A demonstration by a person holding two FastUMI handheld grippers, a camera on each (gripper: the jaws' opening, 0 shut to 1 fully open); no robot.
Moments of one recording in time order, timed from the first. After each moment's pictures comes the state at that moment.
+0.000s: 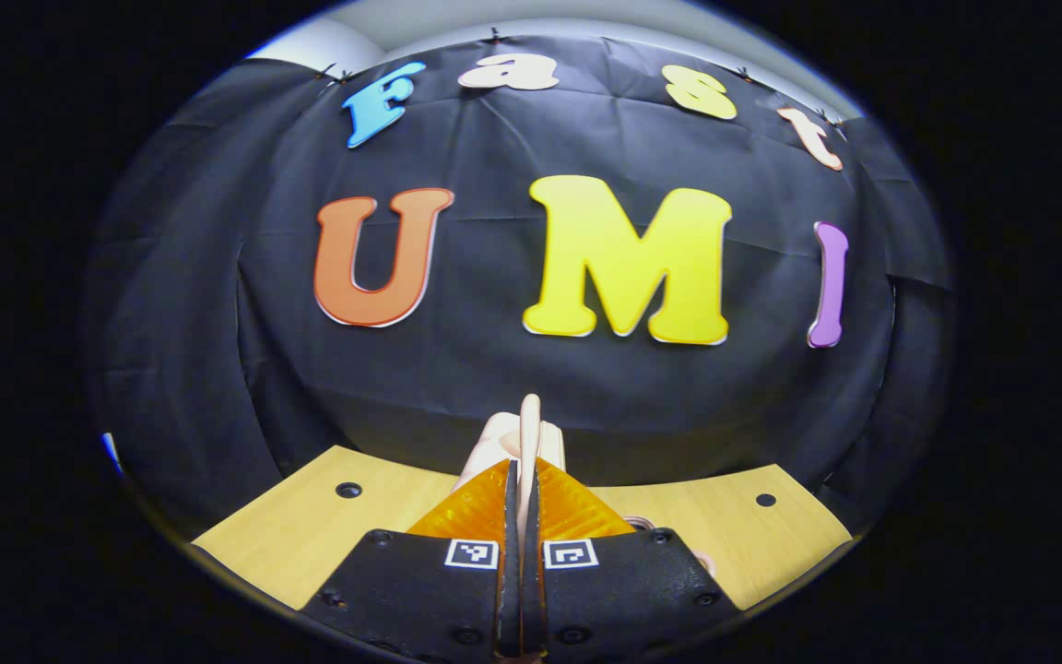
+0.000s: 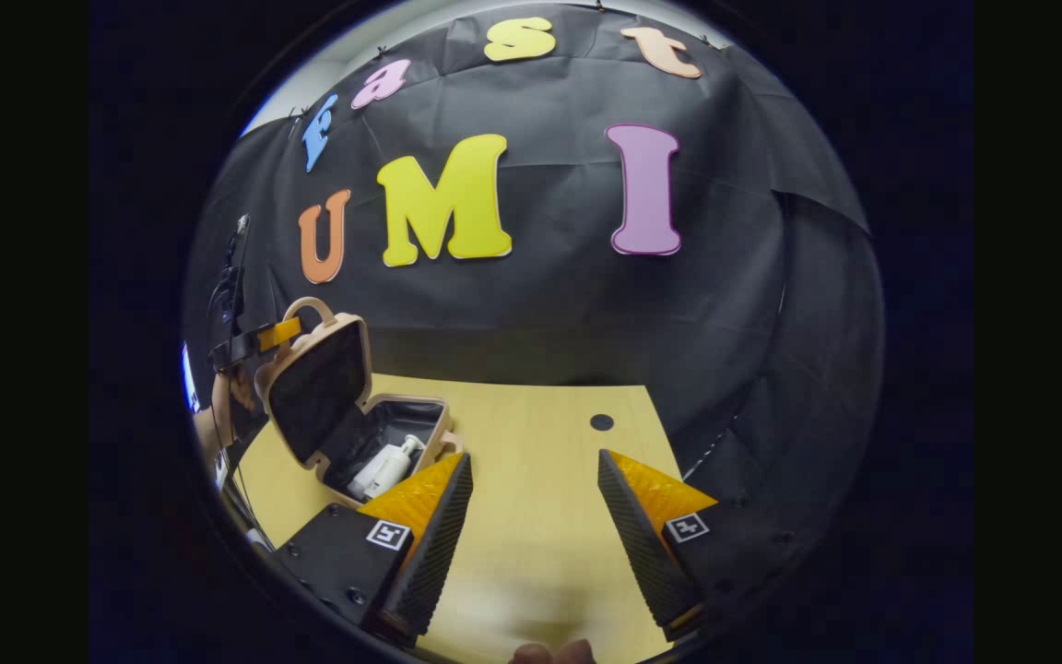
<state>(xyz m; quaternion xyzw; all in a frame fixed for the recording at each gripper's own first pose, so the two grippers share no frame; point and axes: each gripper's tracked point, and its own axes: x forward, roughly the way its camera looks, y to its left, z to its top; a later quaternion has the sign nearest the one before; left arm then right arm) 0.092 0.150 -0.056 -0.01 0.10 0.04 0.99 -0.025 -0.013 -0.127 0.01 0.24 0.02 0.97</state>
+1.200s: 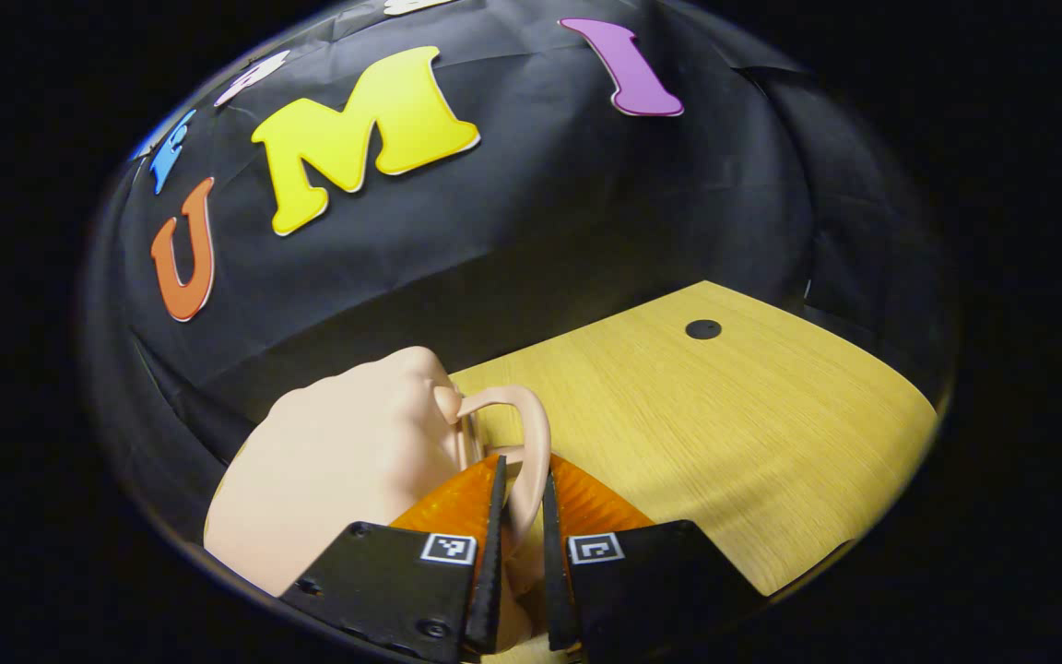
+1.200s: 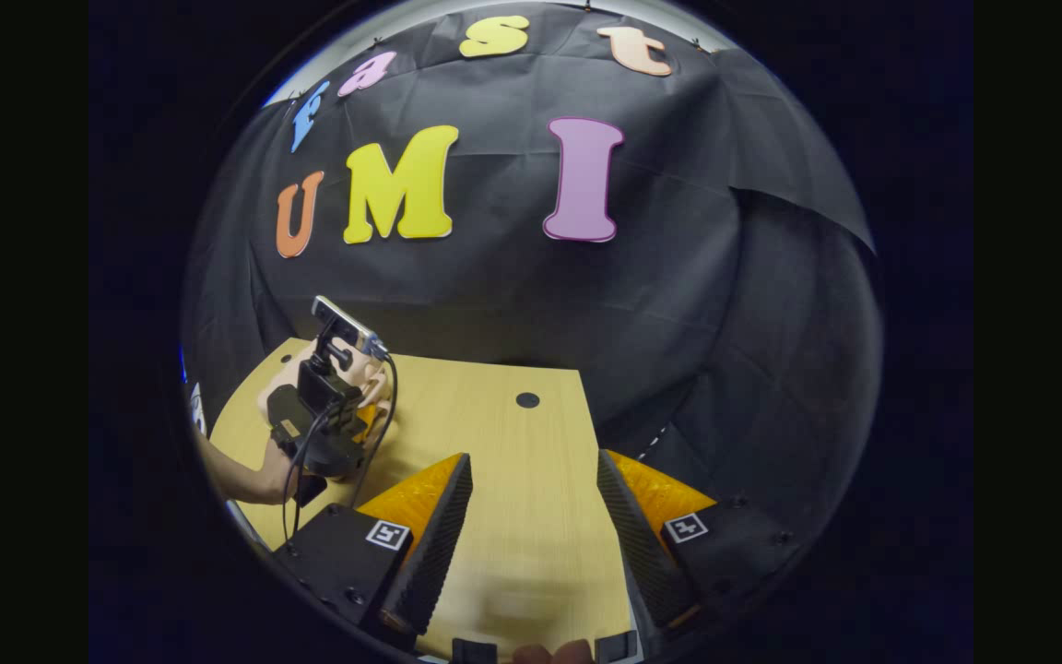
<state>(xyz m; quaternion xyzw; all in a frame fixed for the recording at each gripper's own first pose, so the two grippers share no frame) 0.100 -0.076 -0.264 0.15 0.24 -0.07 0.96 -0.058 -0.096 -0.129 -0.03 0.26 -0.02 0.96</state>
